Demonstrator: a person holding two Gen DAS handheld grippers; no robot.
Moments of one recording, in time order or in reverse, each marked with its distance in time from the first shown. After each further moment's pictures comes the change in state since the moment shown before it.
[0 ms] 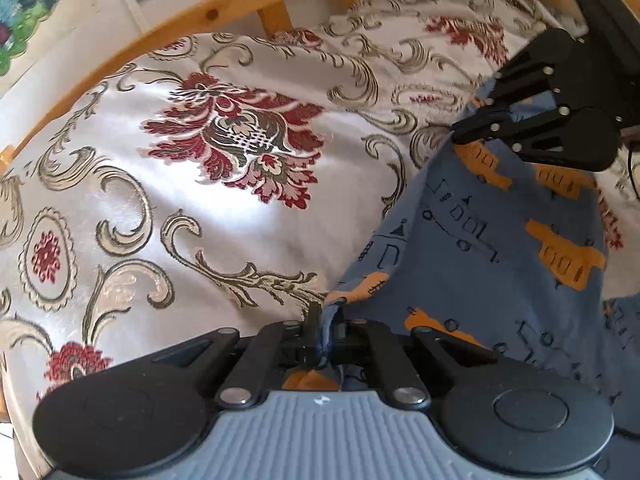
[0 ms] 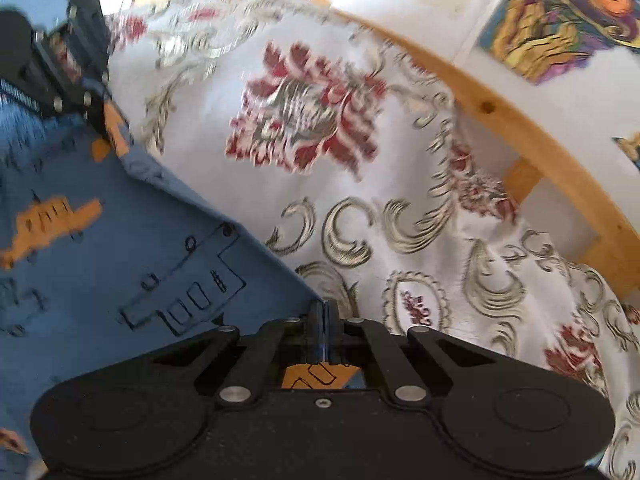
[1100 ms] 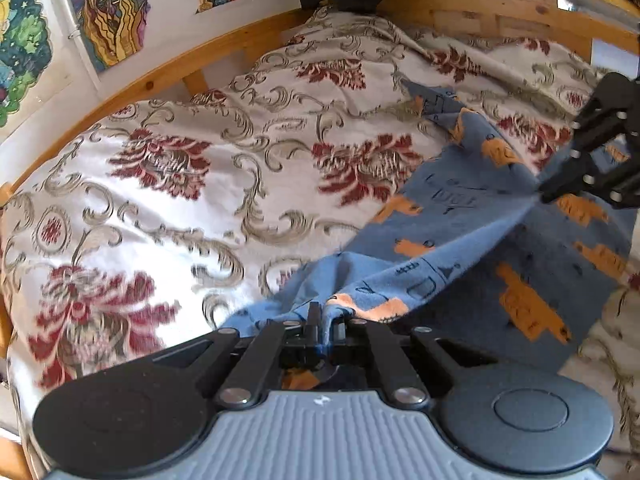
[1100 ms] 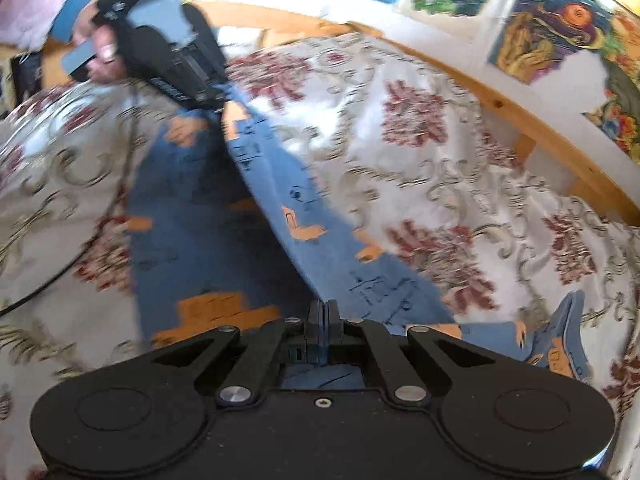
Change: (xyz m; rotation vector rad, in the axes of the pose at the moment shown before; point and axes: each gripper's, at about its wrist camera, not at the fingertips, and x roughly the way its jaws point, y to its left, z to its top) left arm -0.132 -0.101 -0.113 0.140 -0.152 -0.092; right arm -0.252 0.176 -0.076 0.079 0.042 0.092
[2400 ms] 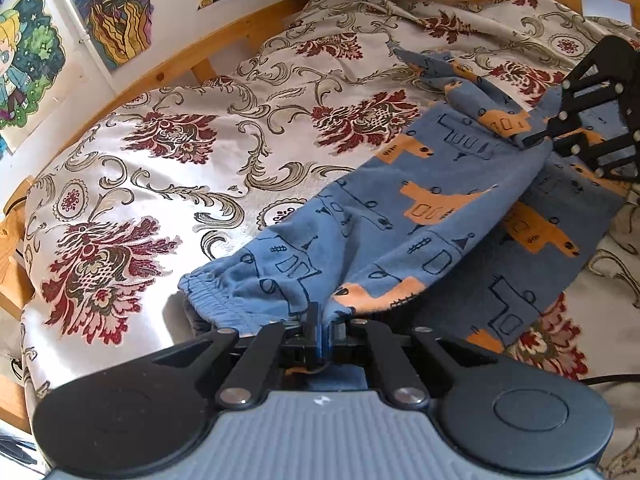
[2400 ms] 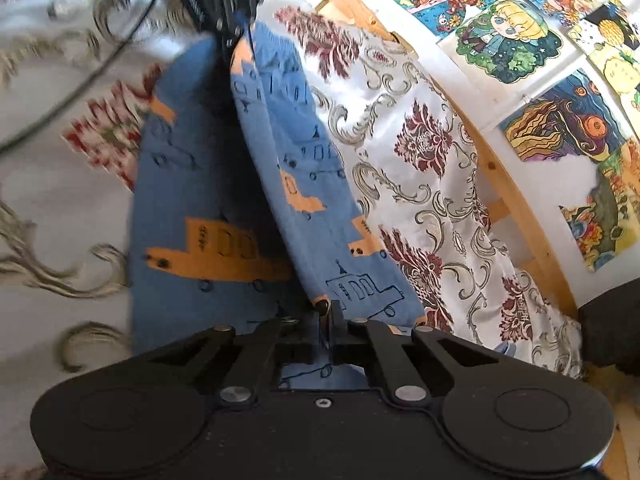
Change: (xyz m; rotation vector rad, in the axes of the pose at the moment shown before) left arm -0.012 -0.033 -0.053 0.061 0.015 0.086; right arm 0.030 0.068 -0.036 -0.359 -0.003 -0.269
